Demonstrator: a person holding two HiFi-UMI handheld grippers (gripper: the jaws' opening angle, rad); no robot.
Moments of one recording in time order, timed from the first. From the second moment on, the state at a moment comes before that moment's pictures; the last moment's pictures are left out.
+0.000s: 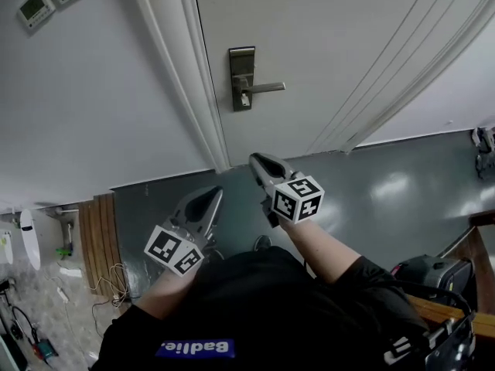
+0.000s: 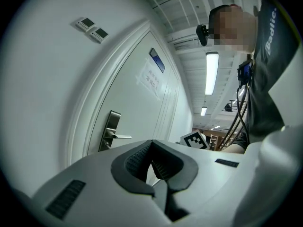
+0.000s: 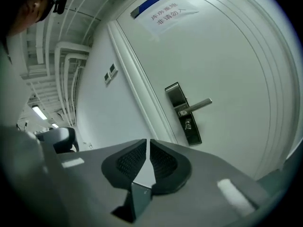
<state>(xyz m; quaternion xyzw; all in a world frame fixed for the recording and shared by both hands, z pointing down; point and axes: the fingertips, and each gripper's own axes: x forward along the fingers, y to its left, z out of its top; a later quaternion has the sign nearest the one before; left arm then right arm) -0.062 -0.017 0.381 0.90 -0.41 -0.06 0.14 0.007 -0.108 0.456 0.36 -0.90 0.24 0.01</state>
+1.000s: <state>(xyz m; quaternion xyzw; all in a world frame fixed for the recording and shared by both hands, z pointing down) -0.071 0.077 0.372 0.93 -0.34 -0.04 0.12 -0.033 0.063 0.405 0.35 -0.93 0.10 0.02</state>
